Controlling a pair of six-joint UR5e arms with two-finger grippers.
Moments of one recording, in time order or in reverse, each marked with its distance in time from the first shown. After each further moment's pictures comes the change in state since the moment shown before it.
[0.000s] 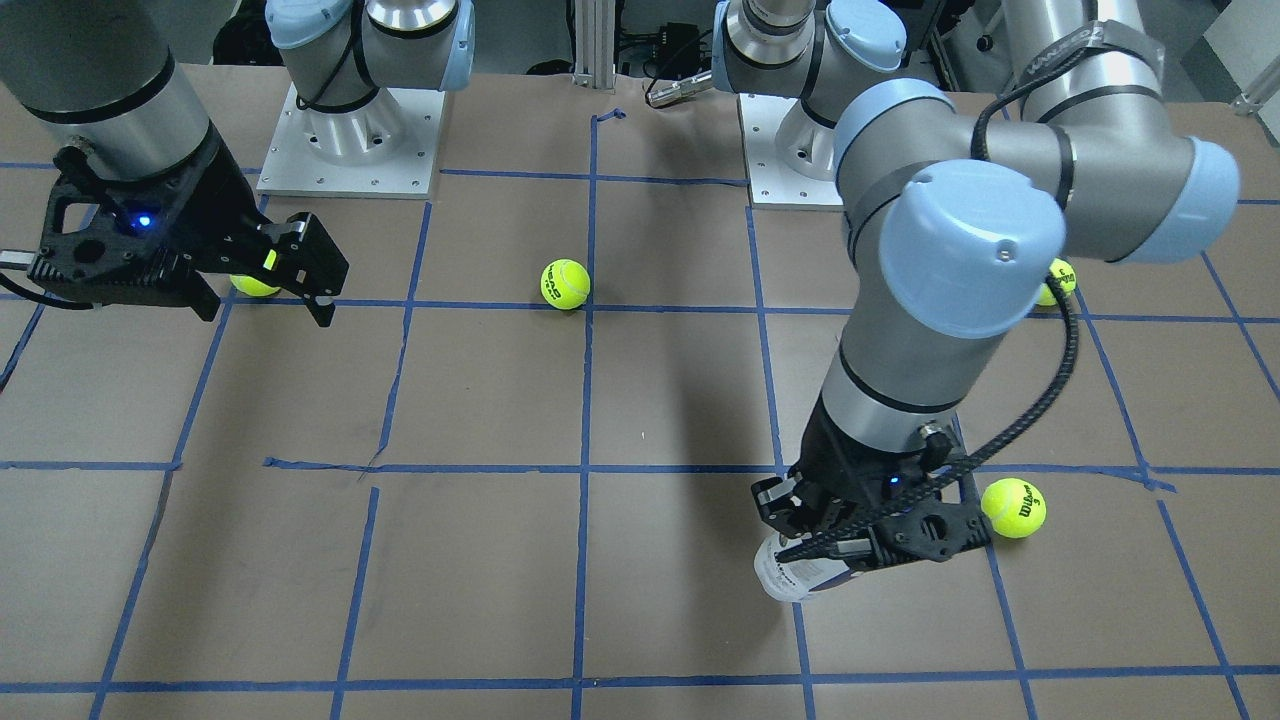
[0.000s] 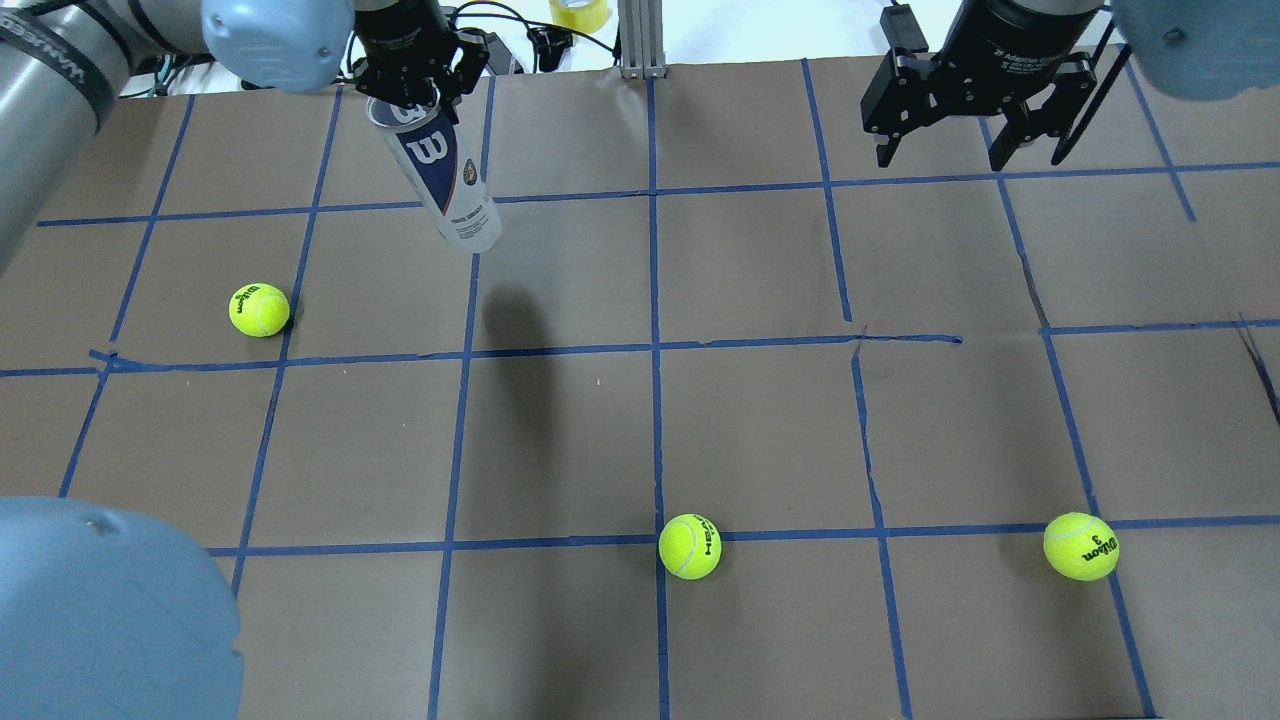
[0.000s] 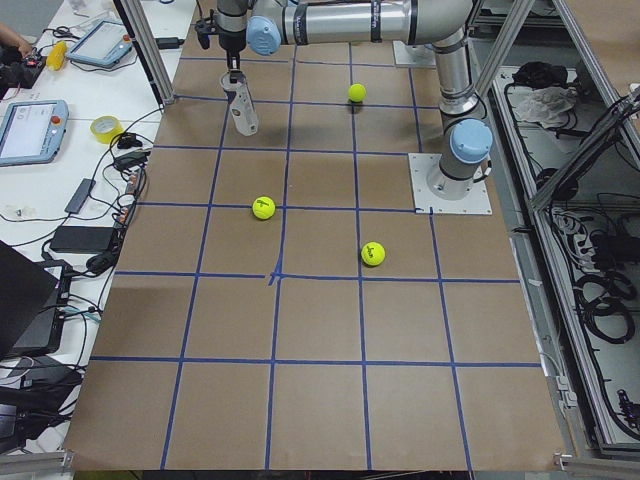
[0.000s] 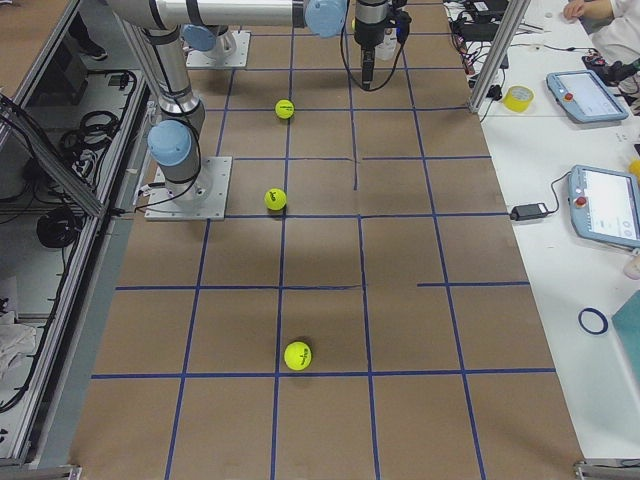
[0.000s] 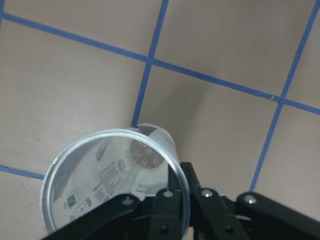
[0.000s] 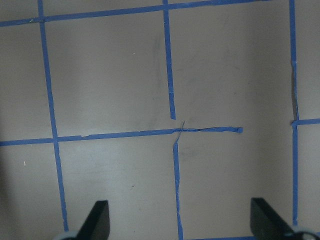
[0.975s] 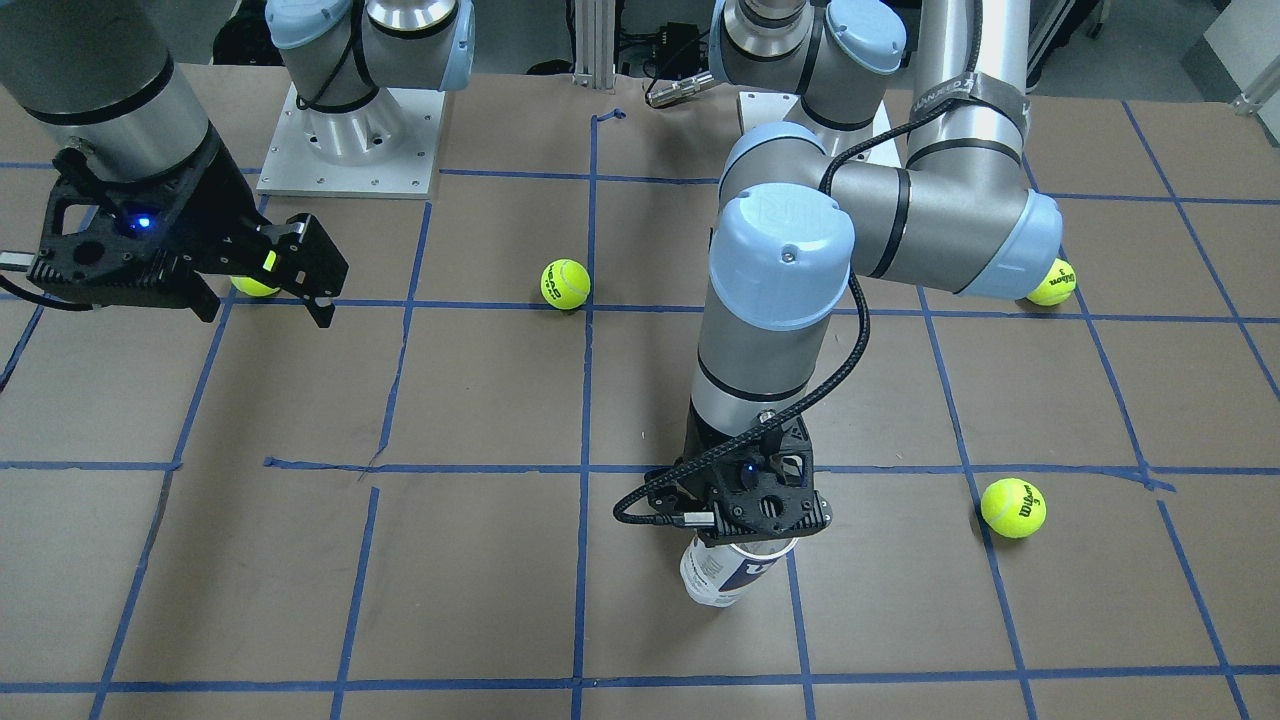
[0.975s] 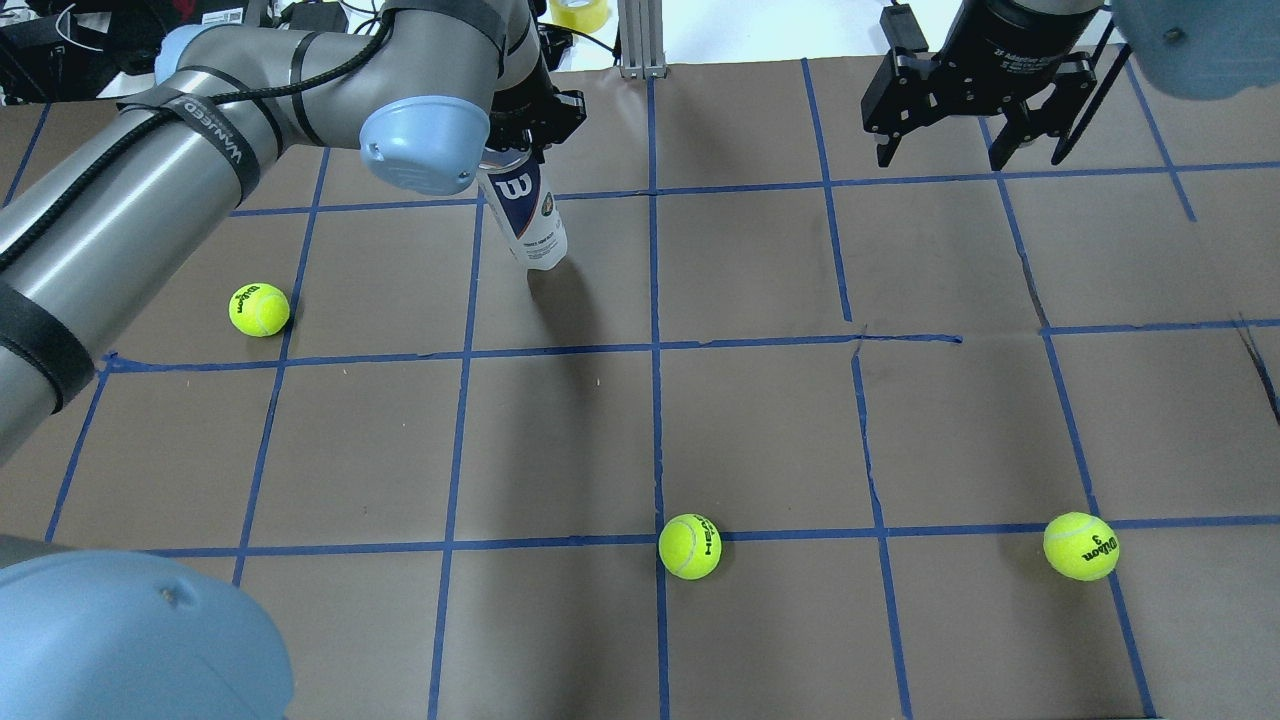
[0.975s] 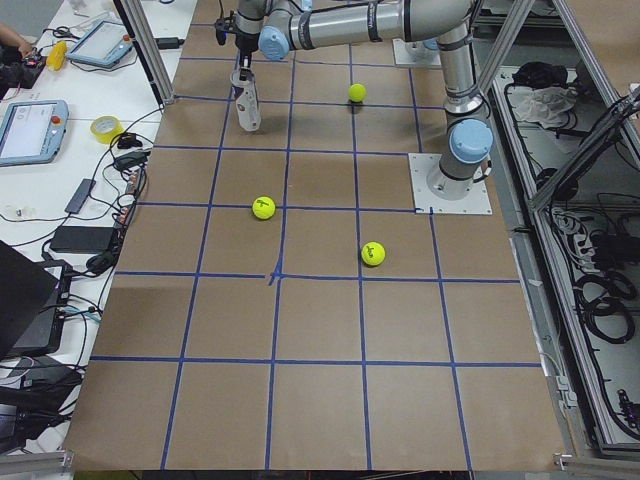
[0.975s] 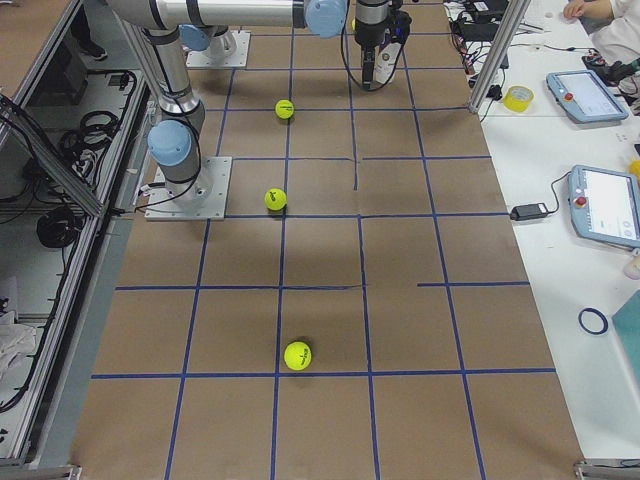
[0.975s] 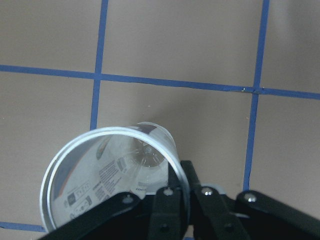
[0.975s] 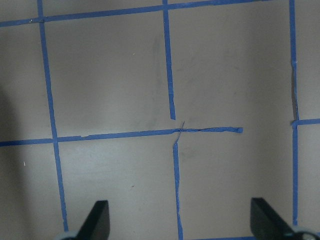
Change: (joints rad) left arm -0.105 -0.010 -0.129 0.185 0.016 -0.035; right arm -0.001 0.001 0.000 -0.001 0.000 0.000
